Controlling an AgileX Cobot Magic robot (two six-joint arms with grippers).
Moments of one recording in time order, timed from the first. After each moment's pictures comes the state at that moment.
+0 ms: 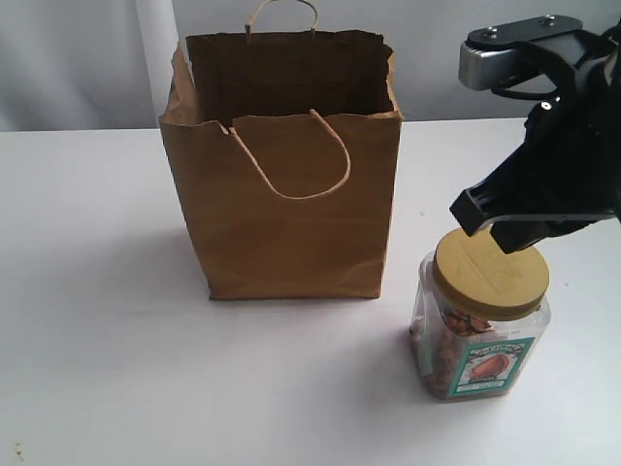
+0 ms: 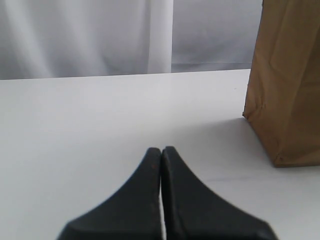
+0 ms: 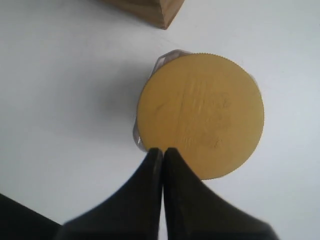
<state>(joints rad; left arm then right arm) 0.02 0.00 0.00 0.23 0.32 -0.23 0.20 1.36 -1.22 0.05 1.22 0.00</state>
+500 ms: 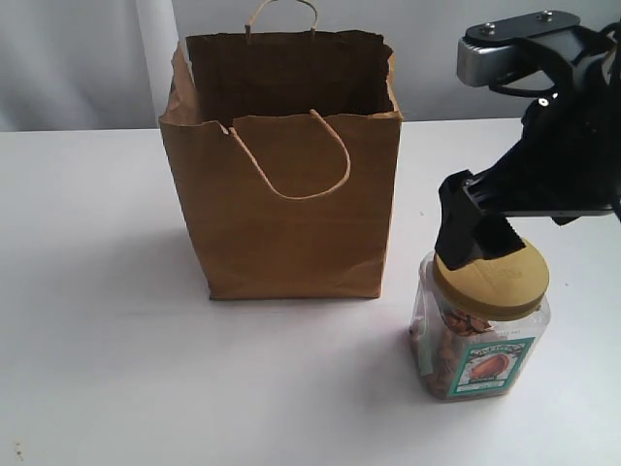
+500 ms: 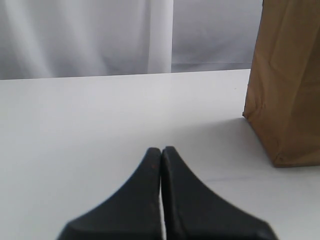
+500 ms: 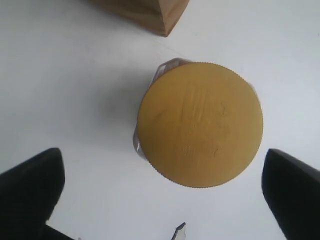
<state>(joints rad) 0.02 0.00 0.00 0.23 0.32 -0.23 0.20 1.36 -1.22 0.05 1.20 -0.01</state>
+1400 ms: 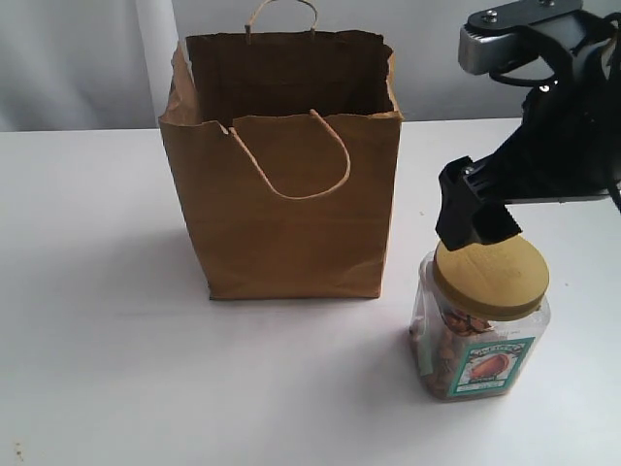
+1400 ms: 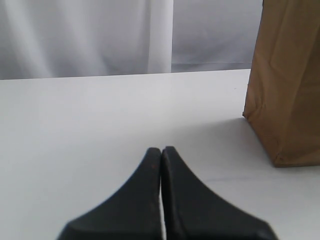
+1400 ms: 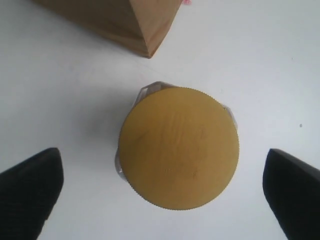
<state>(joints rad) 0.02 0.00 0.00 0.23 0.32 -0.23 0.20 1.36 -1.22 0.00 1.14 -0.01</state>
